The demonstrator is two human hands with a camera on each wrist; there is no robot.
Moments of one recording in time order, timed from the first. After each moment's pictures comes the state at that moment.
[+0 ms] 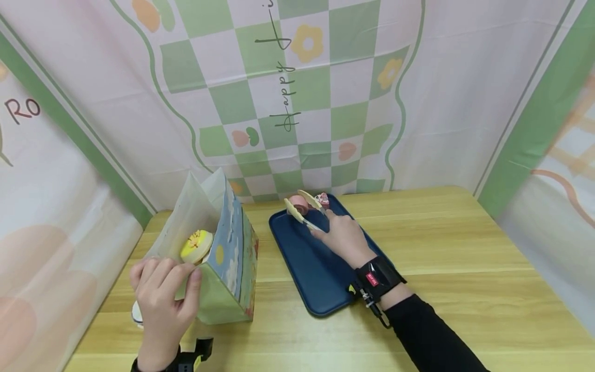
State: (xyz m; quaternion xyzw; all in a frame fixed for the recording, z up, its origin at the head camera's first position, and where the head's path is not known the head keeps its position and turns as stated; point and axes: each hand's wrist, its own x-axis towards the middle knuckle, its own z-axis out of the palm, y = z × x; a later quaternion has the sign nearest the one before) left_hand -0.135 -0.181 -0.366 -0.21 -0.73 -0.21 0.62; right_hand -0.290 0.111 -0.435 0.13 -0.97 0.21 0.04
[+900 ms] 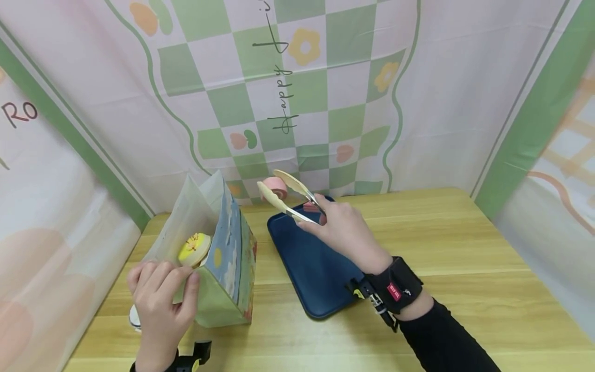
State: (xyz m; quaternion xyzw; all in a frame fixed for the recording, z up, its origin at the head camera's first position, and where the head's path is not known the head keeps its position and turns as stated) left_hand -0.136 -0.184 -0.369 -0.22 -0.72 -0.21 0.62; right_hand -0.243 0.106 -0.343 0.20 -0.95 0.23 0.10
